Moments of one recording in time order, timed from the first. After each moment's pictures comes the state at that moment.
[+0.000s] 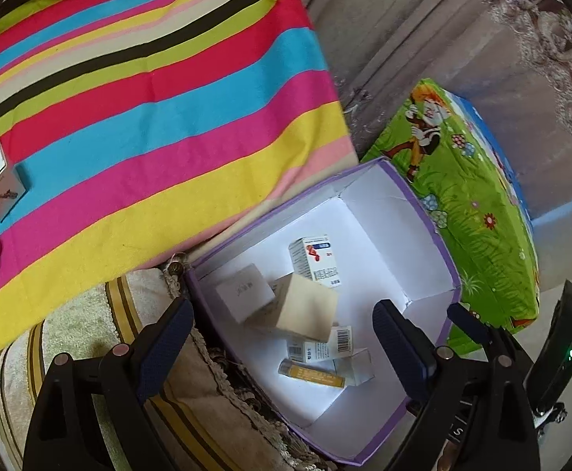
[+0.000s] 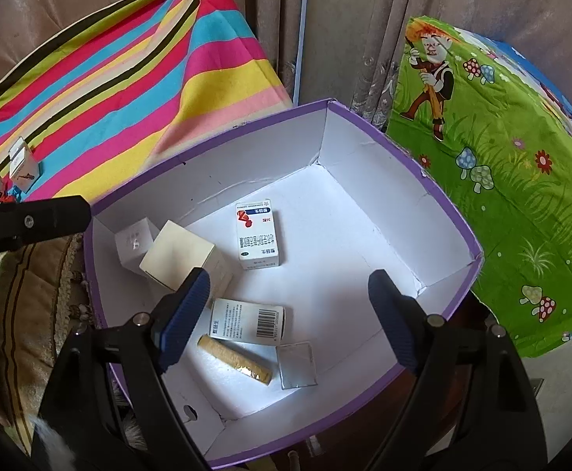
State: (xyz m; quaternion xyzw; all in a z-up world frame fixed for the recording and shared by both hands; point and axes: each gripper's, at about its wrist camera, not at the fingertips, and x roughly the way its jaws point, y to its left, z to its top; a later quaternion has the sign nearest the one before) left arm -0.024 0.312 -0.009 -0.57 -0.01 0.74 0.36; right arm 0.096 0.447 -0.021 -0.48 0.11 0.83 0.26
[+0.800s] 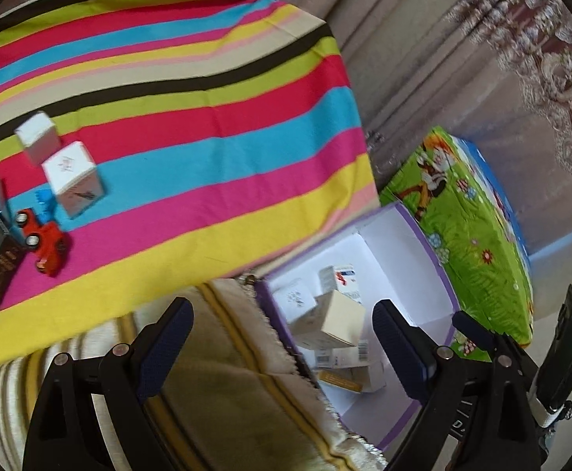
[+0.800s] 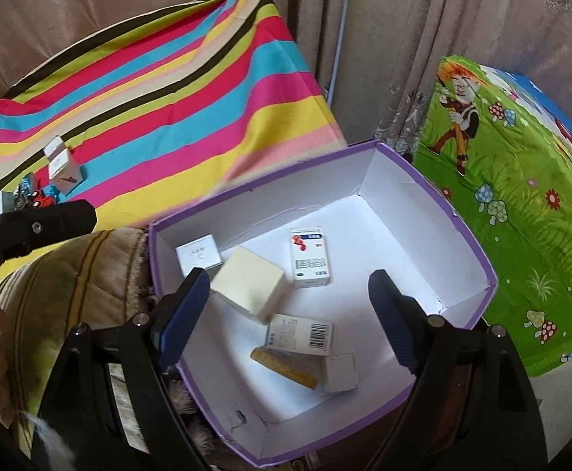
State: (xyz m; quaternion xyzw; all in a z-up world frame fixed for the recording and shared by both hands) left arm -0.038 0.240 0.012 -0.53 -0.06 0.78 0.33; right arm 0.073 0.399 0.008 -0.46 0.08 0.86 0.22
